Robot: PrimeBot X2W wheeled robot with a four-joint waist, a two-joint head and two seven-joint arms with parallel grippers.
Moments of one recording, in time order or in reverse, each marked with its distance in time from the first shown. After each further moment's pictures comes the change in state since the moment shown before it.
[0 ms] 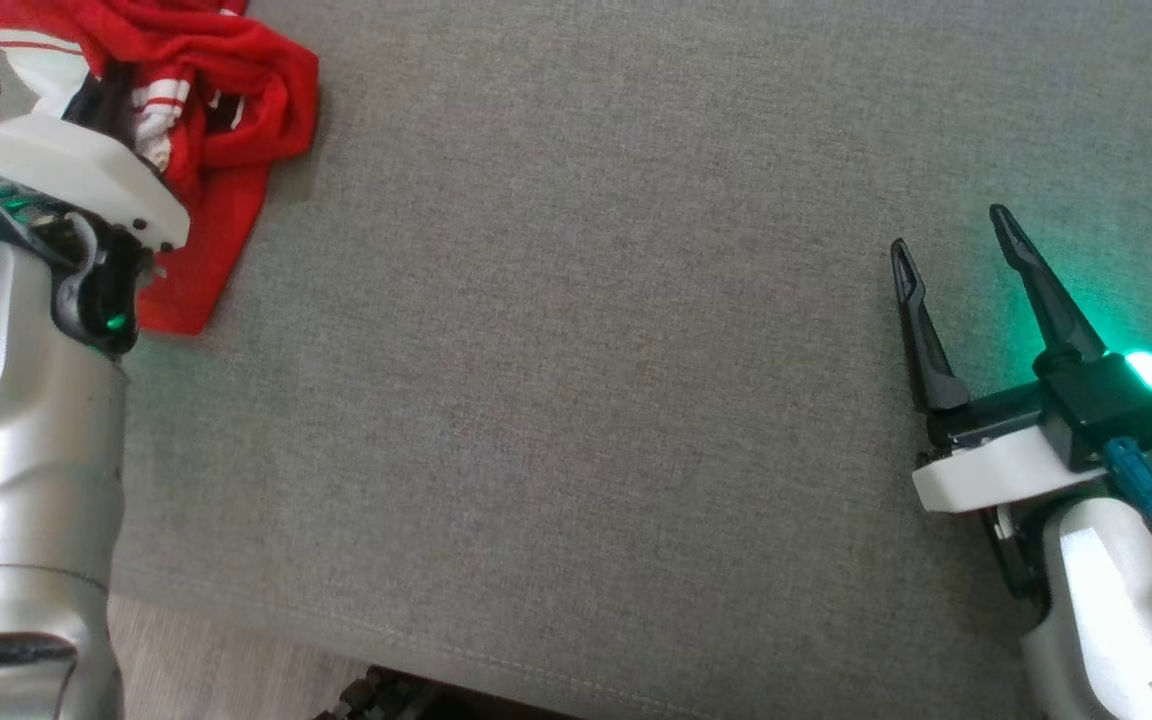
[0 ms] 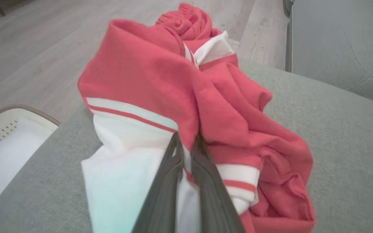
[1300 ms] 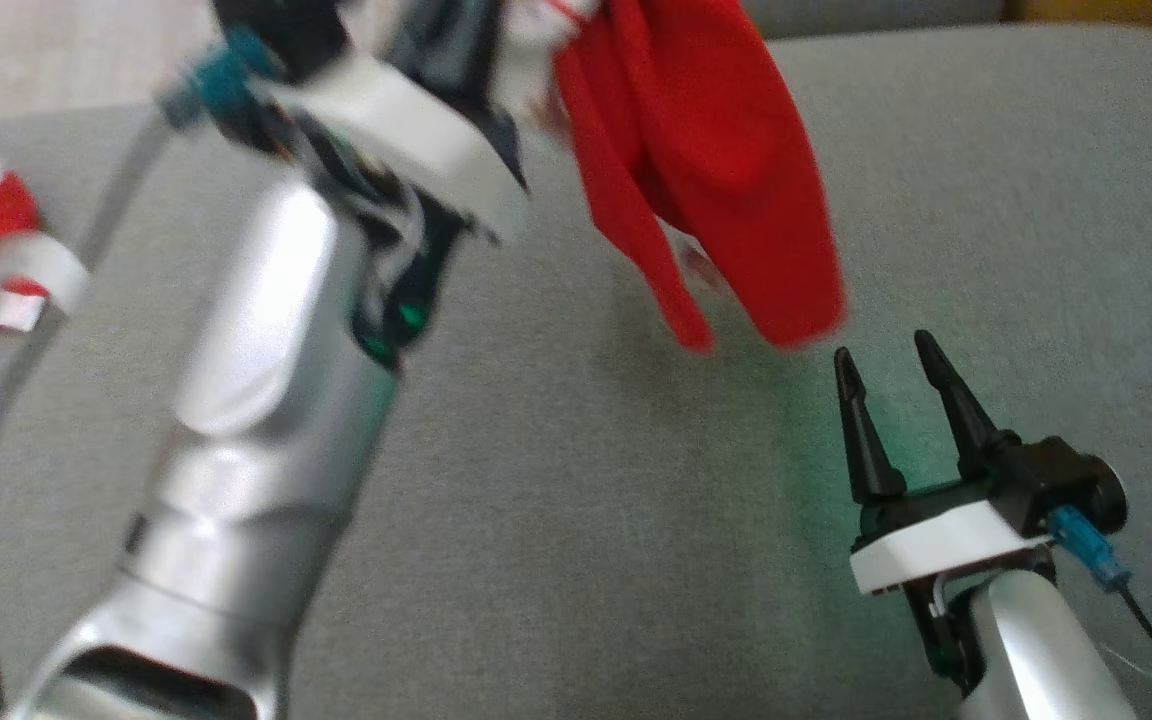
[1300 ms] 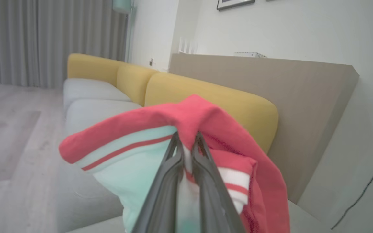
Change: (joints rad) left arm 0.022 -0.176 -0.351 -0.478 -0.074 0.026 -0.042; right arm 0.059 0.065 0.049 0.243 0.214 0.000 -0.118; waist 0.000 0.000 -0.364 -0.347
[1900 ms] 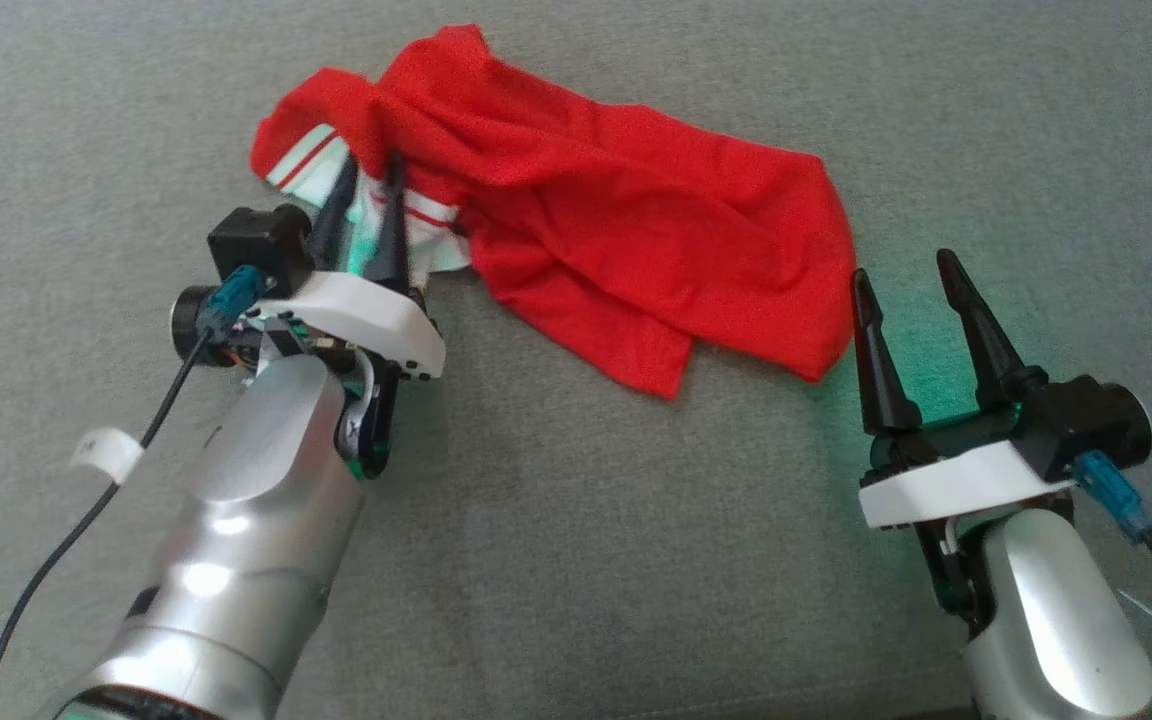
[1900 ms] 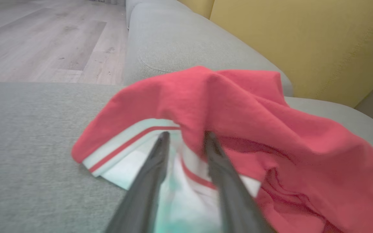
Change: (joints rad) left arm 0.113 0.002 -0.035 0.481 0.032 0.088 -0.363; right arm -0.088 0.000 -0.014 -0.042 -0.008 0.000 0.000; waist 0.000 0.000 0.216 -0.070
